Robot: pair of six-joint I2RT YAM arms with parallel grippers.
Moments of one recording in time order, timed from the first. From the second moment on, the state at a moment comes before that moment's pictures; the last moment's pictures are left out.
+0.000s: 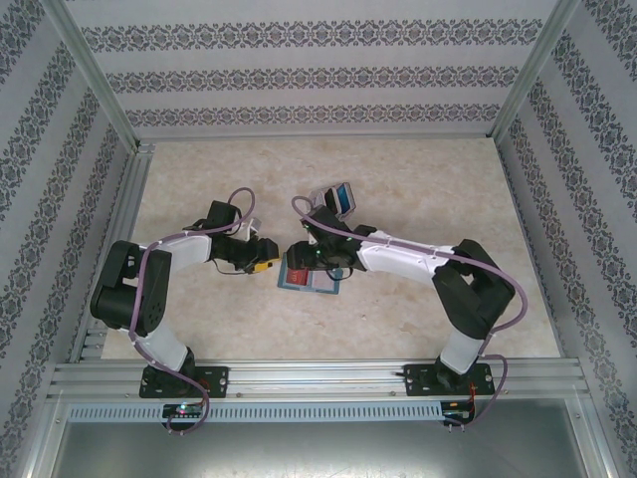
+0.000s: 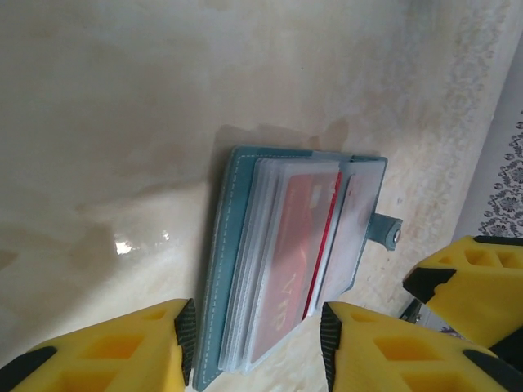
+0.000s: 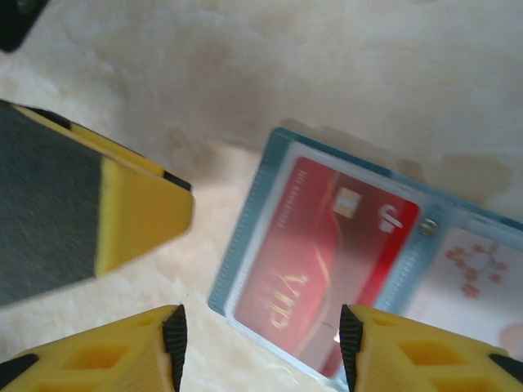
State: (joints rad) left arm -0.20 1.67 0.82 -0.27 0.76 -0.58; right arm 0.82 1.76 1.15 -0.34 -0.18 0.71
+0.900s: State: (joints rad) left arm -0.10 1.57 0.78 -0.27 0.70 -0.60; right arm 0.86 1.77 1.18 -0.62 0.00 0.69
